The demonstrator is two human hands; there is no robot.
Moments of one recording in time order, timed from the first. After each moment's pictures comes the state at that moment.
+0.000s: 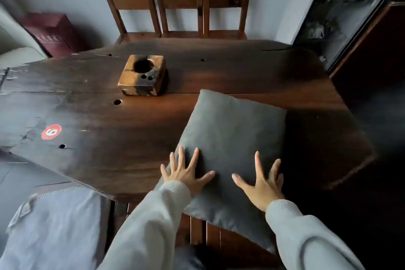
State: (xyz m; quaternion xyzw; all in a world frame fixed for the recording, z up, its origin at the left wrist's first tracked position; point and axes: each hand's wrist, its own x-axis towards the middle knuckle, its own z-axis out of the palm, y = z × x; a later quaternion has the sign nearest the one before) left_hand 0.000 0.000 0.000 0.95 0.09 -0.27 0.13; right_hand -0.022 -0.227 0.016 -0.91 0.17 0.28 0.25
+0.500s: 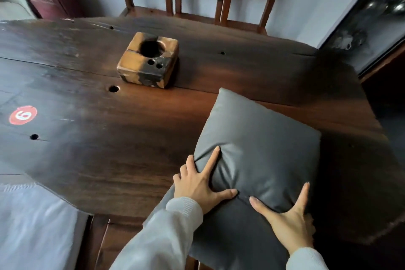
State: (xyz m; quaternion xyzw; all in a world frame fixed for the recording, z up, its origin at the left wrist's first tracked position) left_hand 0.055 0.006 -0.061 0.95 0.11 -0.12 0.28; right_hand 0.027 -0.216 -0.026 -0.86 0.36 0.15 0.32
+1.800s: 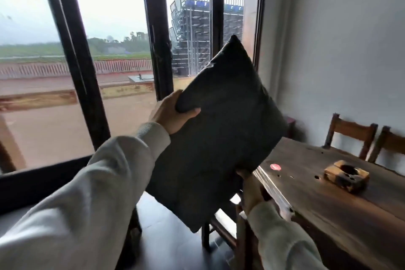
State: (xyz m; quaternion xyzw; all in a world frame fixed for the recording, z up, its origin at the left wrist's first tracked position) left_hand -0.707 0.179 0.542 0.81 0.34 0.42 0.21; right_hand -0.523 0.066 0.357 -0.52 -0.15 0.41 0.74
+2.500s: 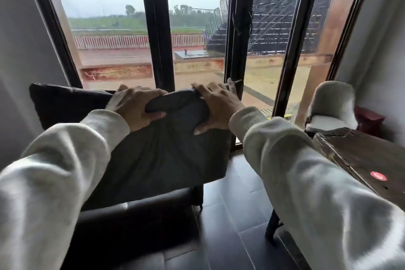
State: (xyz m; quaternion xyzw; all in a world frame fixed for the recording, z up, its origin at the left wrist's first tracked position) left_hand -1.154 0.391 0.516 0.86 0.43 0.25 -0.12; right_hand -0.899 0.382 0.506 -0.60 -0.78 -0.12 0.13
